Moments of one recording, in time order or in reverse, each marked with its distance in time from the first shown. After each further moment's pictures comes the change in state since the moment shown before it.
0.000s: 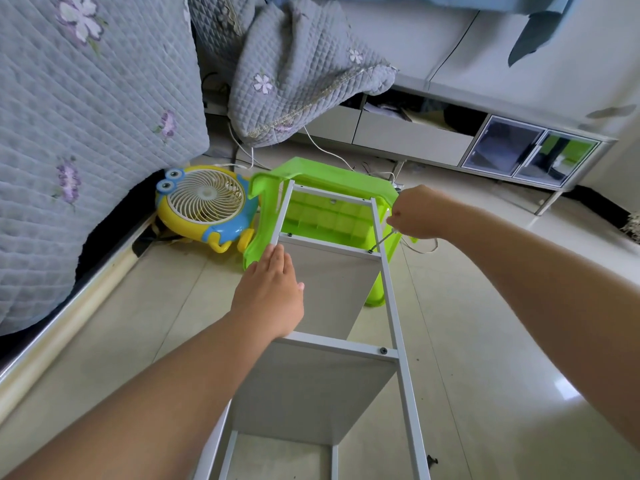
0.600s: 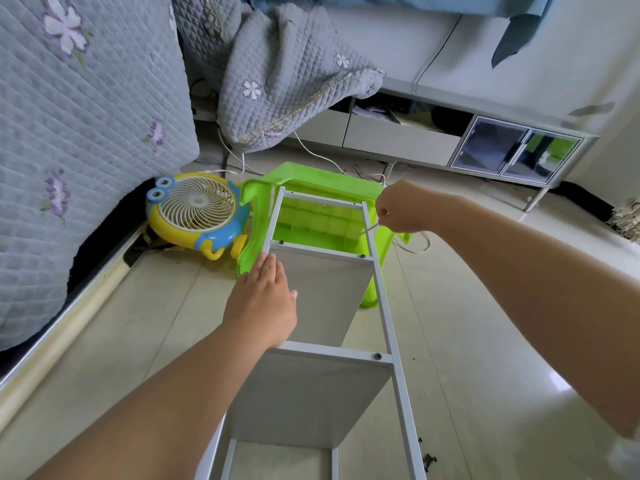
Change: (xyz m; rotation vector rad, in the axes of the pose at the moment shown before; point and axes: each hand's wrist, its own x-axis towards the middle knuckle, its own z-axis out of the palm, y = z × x) left_hand -0.003 -0.001 0.001 0.010 0.005 -0.002; right_hand 0.011 -0.002 -0.009 -0.201 -0.004 -0.155
